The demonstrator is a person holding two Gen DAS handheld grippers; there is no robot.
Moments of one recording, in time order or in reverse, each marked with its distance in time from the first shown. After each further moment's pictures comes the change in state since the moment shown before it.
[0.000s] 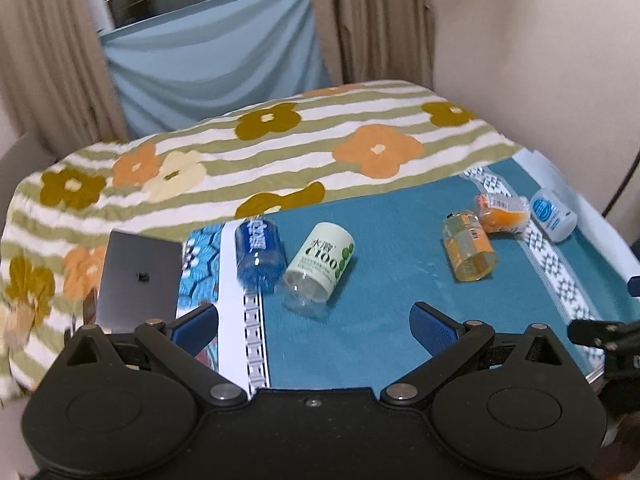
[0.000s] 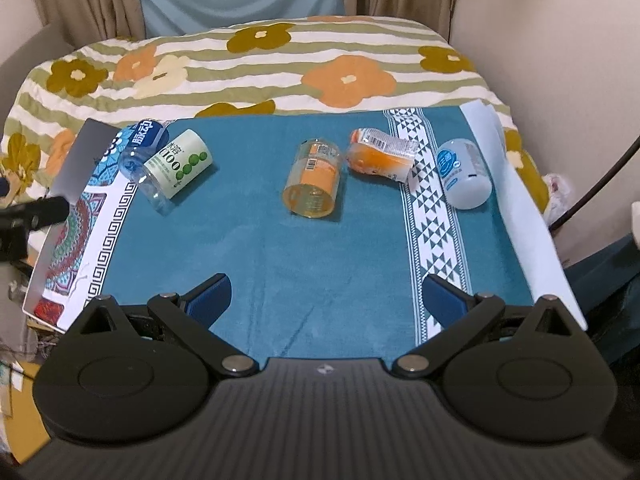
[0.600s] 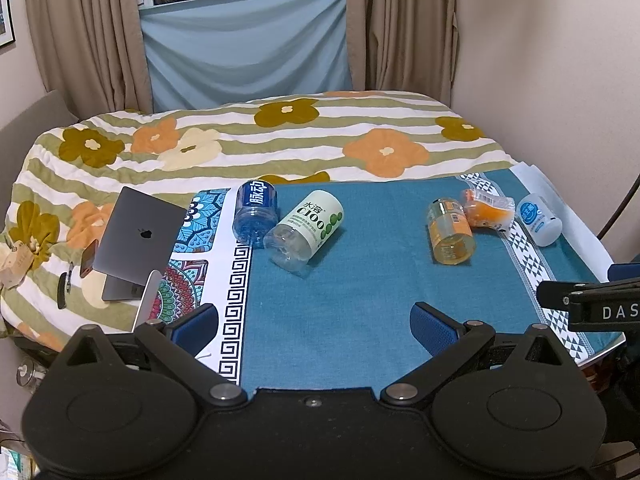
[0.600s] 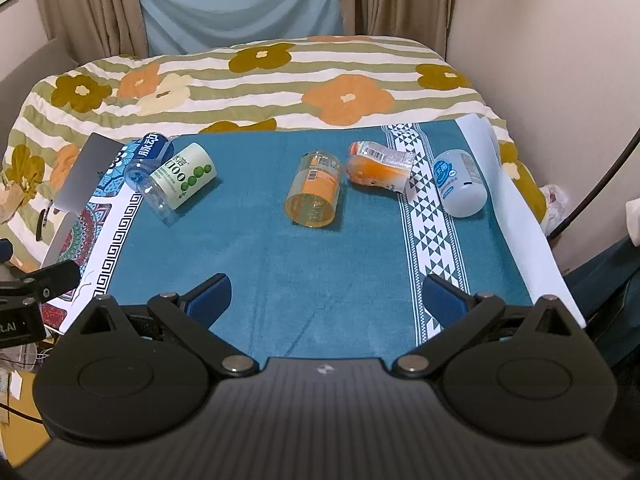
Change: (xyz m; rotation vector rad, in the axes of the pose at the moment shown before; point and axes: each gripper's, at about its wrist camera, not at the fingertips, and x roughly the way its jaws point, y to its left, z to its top) left arm -0.038 -0.027 -0.057 -0.170 -0.023 0.023; right arm -0.015 0.001 -0.014 -0.002 -0.073 0.002
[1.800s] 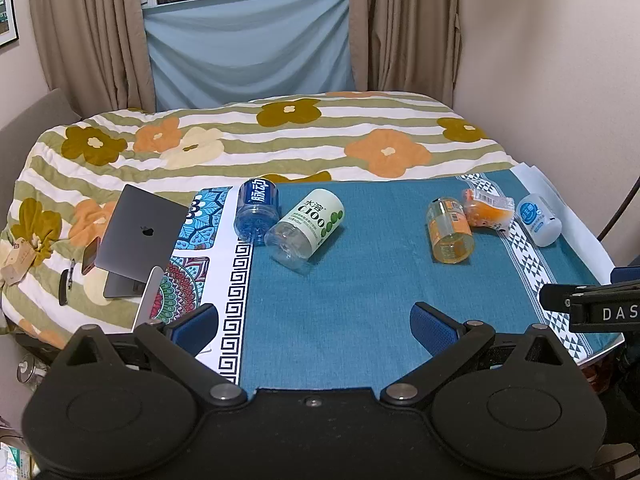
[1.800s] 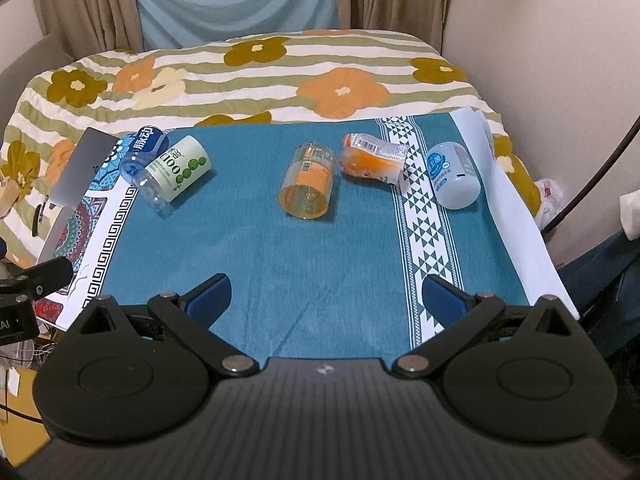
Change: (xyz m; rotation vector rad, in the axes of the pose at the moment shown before) left arm -0.007 0.003 -0.003 -0.010 -0.002 0.001; right arm -0.003 -0.003 -0.001 0.001 0.019 -0.014
